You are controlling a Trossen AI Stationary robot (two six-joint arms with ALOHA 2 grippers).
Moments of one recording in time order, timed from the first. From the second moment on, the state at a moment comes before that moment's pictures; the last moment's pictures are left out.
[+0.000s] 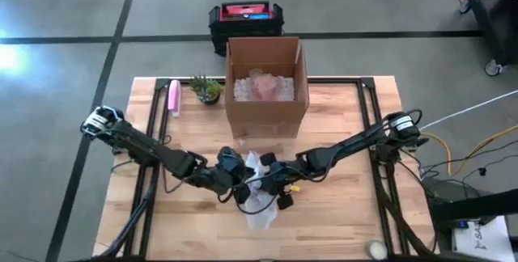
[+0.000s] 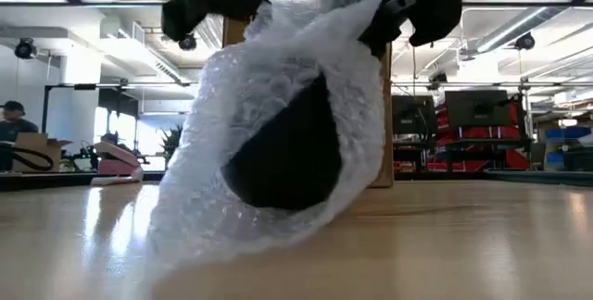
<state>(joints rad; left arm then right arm) -0.43 1.55 1.03 -0.18 -0.54 -0.77 0.26 1.89 1.17 -0.07 0.00 -0.19</state>
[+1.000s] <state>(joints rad) -0.43 1.66 1.03 -0.15 -0.48 -0.79 0.25 1.95 1.35 -0.32 -0.02 -0.21</state>
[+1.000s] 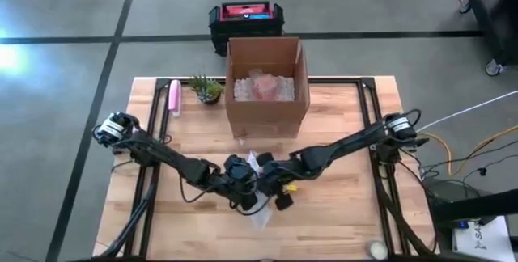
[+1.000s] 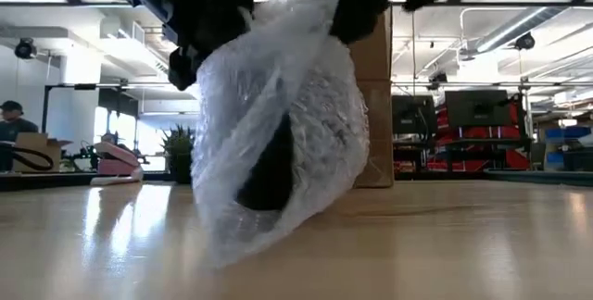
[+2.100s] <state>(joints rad) -0.62 1.63 1.03 -0.14 -0.42 -0.74 0.24 1.97 1.35 -0.31 -0.01 -0.21</state>
